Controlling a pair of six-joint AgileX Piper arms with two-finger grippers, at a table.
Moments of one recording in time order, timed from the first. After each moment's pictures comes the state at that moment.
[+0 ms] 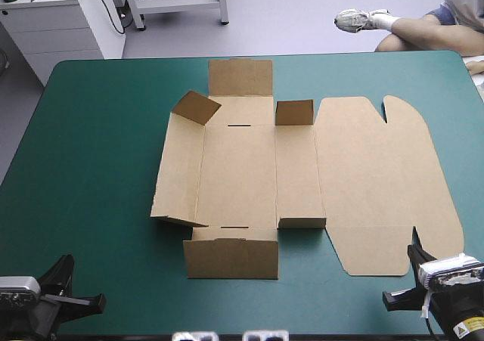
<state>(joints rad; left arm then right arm) 0.00 -0.02 -0.44 -0.05 0.85 0.02 -0.02 0.08 -0.39 0.22 0.77 -0.29</state>
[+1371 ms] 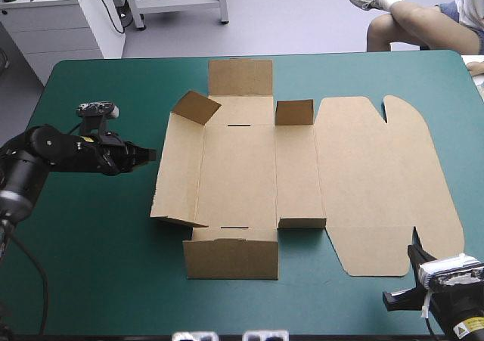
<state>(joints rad) 0.00 1.33 -1.13 -0.54 0.94 0.34 -0.02 0.08 -0.39 0.22 0.77 -0.29</state>
